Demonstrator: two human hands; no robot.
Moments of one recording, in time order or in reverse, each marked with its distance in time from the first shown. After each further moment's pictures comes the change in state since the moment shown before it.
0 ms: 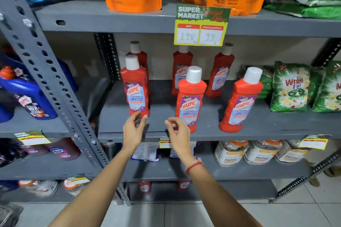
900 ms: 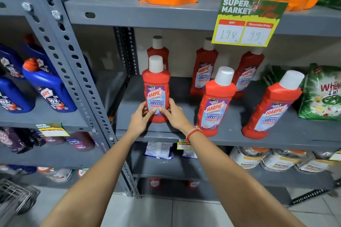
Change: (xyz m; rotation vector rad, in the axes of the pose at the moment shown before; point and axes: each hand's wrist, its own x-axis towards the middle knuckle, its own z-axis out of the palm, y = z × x) left_hand 0.055 -0.020 -0.039 -0.035 -0.205 -0.068; right_hand 0.073 -0.024 0.072 -0.173 -0.497 0.023
